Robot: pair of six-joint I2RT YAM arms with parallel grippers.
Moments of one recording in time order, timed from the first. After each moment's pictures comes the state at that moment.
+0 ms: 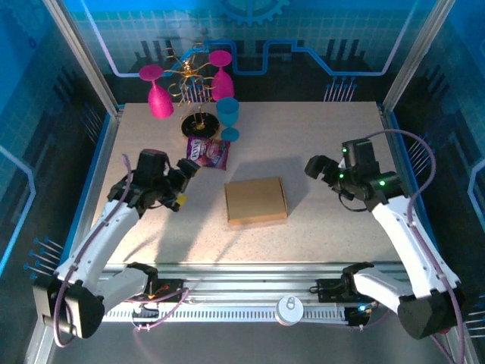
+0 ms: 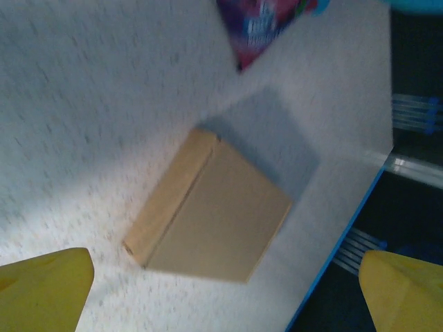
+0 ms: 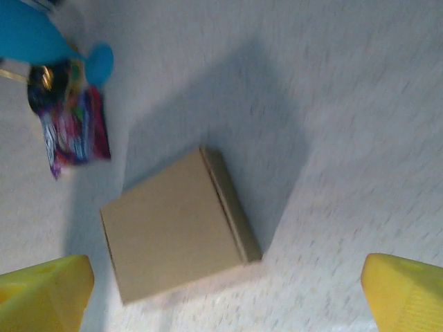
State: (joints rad) left arm -0.19 1.04 0.90 -0.68 0.24 -1.26; right arm 0.24 1.03 1.12 -0.92 -0.03 0.70
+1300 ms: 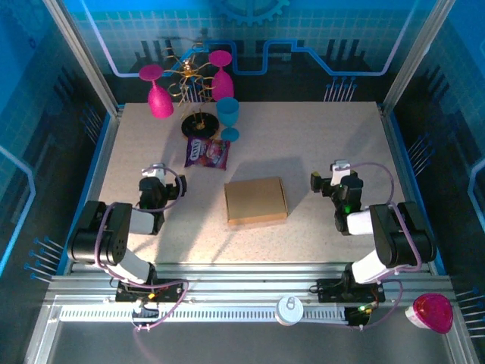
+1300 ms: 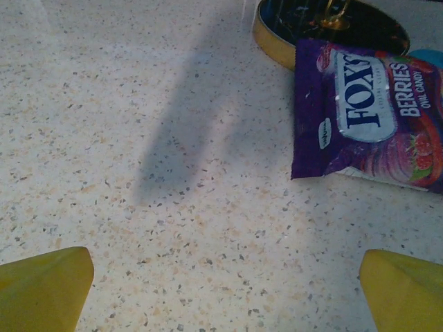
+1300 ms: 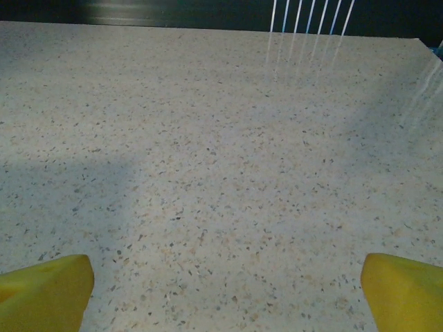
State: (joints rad) left arm 0.00 1.55 0.32 0.79 -0.09 -0.16; right arm 0.06 1.53 0.32 0.86 0.05 -0.02
